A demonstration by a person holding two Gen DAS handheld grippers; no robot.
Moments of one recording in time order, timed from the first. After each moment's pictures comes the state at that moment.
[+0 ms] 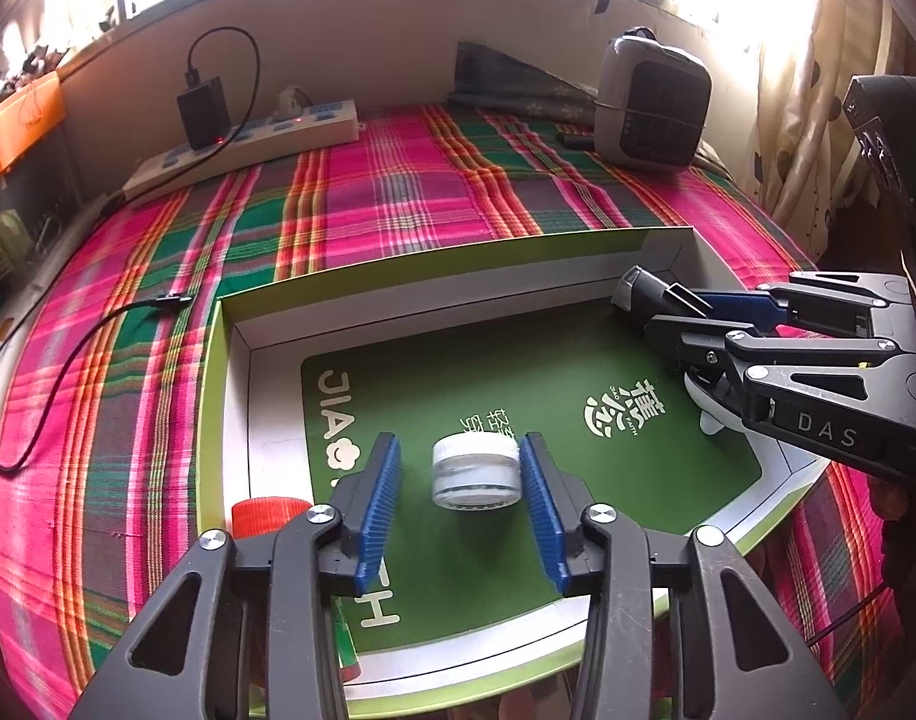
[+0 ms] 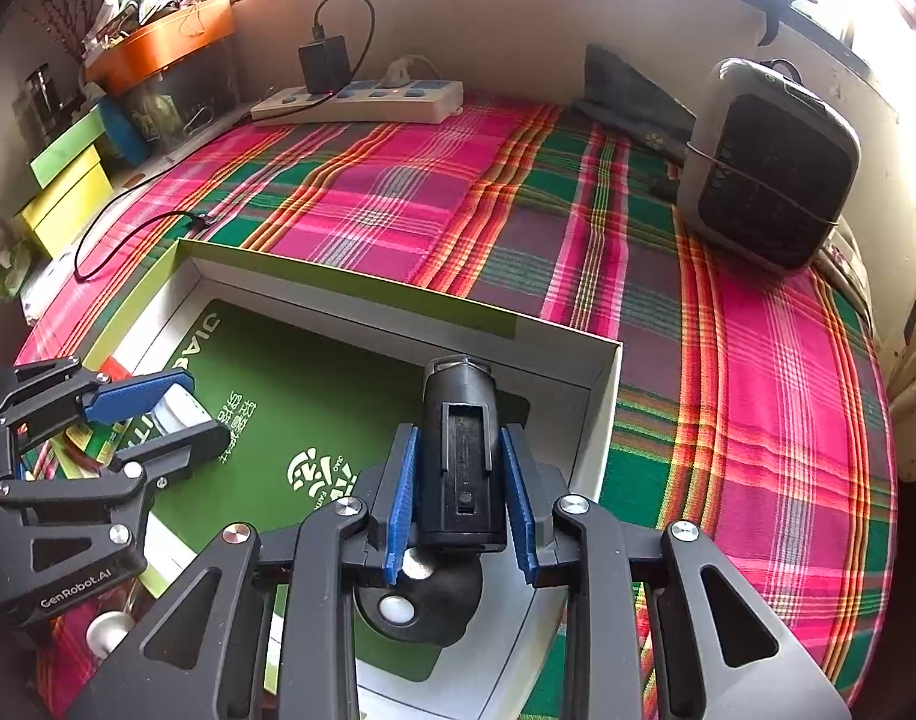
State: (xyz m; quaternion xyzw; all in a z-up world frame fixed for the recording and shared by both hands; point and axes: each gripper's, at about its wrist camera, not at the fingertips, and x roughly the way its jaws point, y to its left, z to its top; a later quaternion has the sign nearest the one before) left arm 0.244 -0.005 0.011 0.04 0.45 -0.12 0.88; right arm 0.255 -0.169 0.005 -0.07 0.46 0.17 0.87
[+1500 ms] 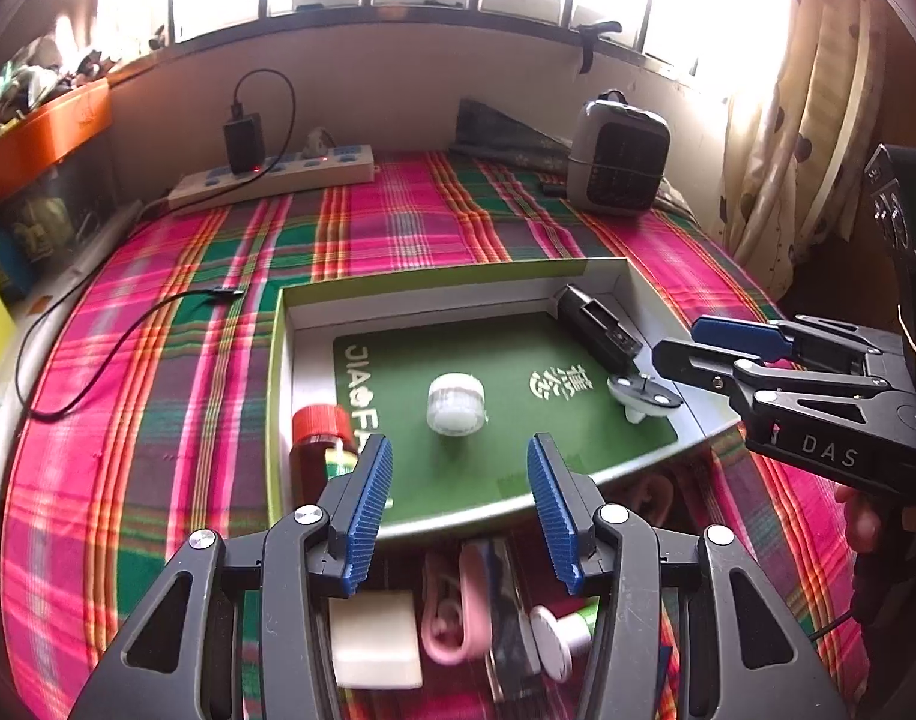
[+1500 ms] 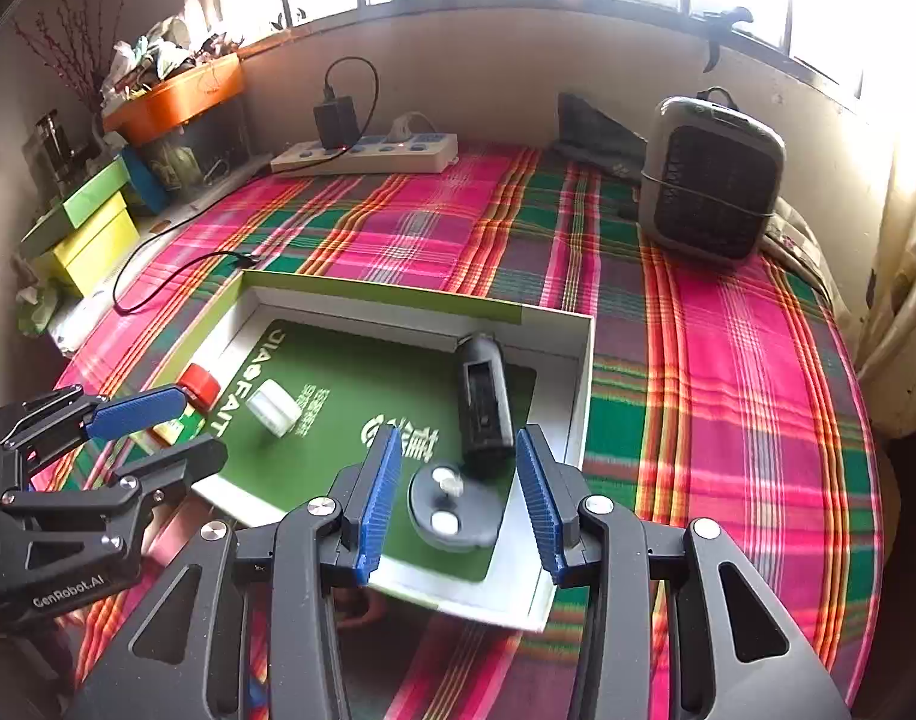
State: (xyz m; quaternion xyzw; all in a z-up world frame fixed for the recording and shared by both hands) left arm 0.177 0.010 0.047 0.01 0.41 -0.12 0.90; right arm 0.190 -0.176 0.040 -0.02 0.42 0.15 0.89
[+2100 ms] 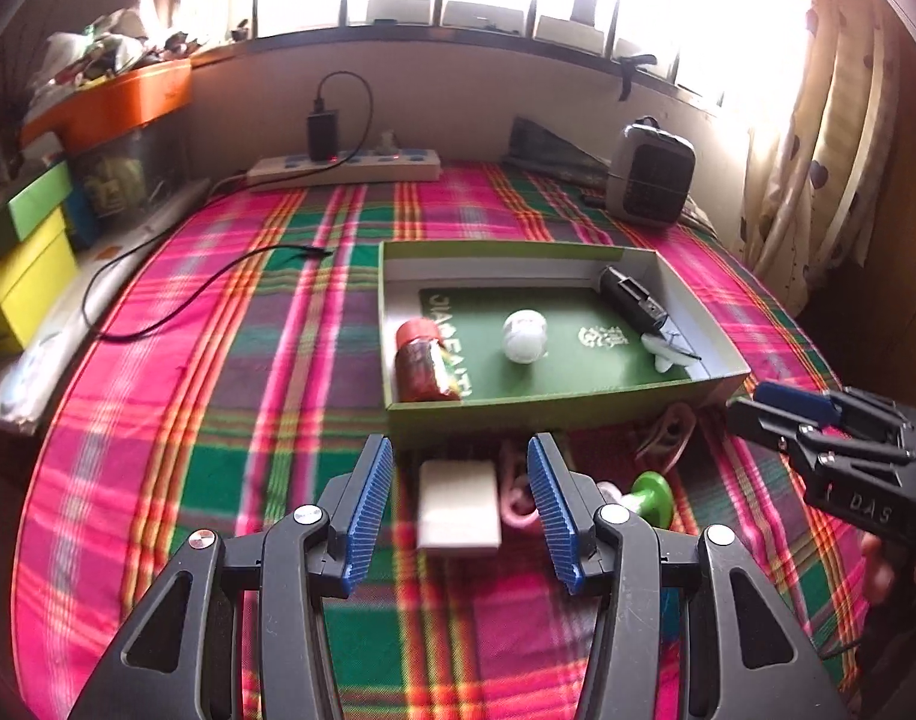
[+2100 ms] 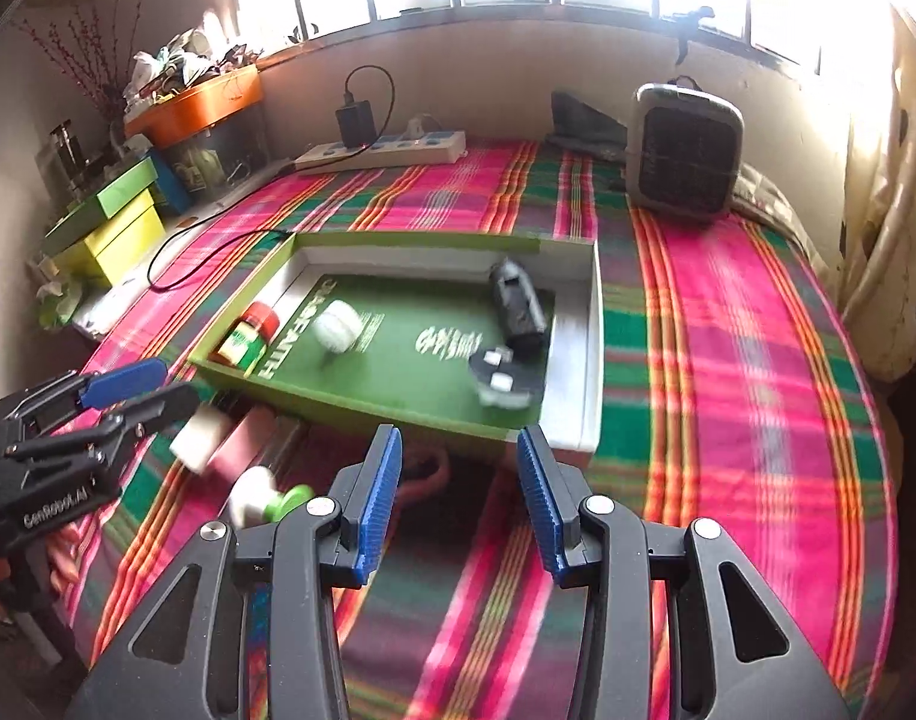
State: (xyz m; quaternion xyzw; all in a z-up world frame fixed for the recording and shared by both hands) left arm 0.117 0.052 0.045 -0.02 0.39 -0.08 0.92; right arm 0.114 -0.169 0.032 0.00 0.41 0.14 0.90
